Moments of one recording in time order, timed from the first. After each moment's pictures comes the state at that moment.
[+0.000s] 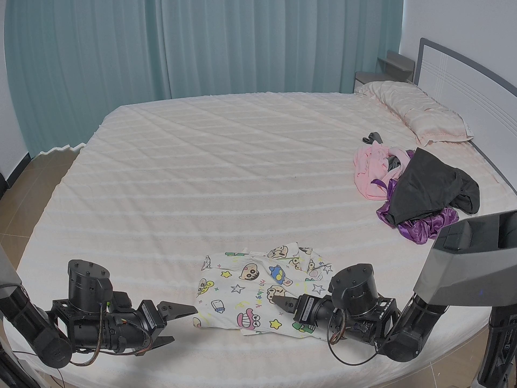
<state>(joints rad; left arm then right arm) -0.37 1.75 -0.13 -0.92 -0.36 -1.09 0.76 2.23 -0.55 -1.12 -0.10 0.85</state>
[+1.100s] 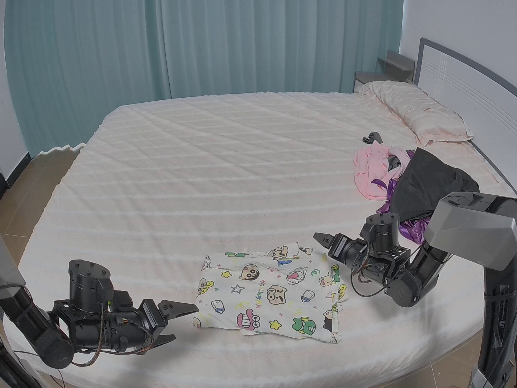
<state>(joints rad) -0.37 1.77 -0.13 -0.96 -0.36 -1.09 0.43 2.33 -0.82 -1.10 -0.08 0.73</state>
